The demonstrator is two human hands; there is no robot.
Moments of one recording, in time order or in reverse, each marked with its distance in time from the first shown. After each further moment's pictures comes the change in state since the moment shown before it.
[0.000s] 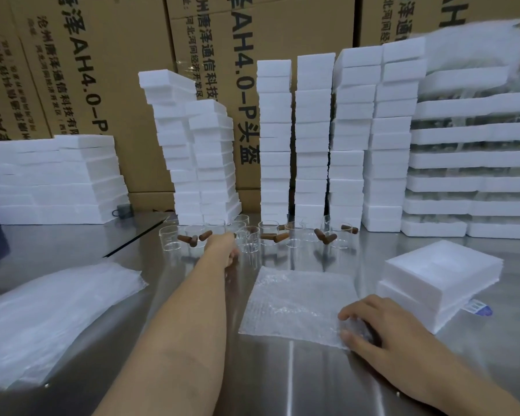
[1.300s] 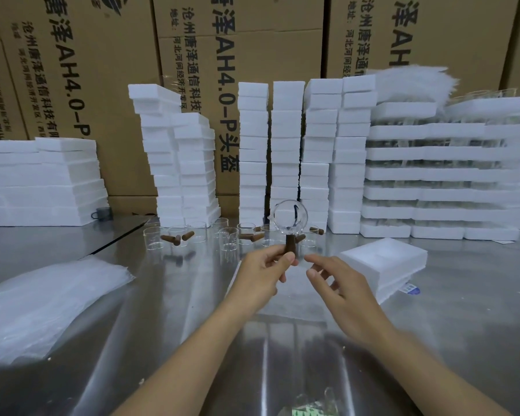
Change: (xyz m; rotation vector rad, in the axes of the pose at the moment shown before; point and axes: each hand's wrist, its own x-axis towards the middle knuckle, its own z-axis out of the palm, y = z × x) left_hand -0.221 -0.043 0.023 -0.057 -0.479 0.740; right_hand -0.007 -0.045 -0.019 0.388 0.404 -0.032
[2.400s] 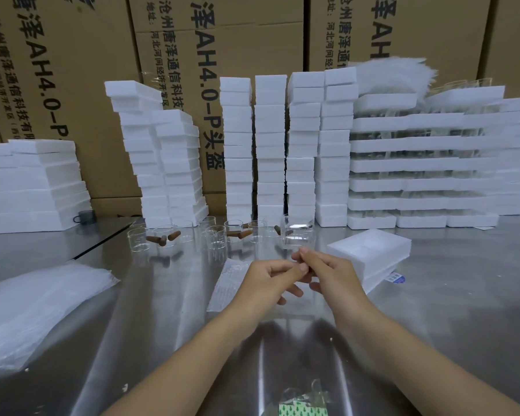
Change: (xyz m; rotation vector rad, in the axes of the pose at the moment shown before) left_hand -0.017 0.006 0.031 -0.122 -0.148 -0.182; right_hand 0.009 -0.019 0.004 0.626 0.104 0.438
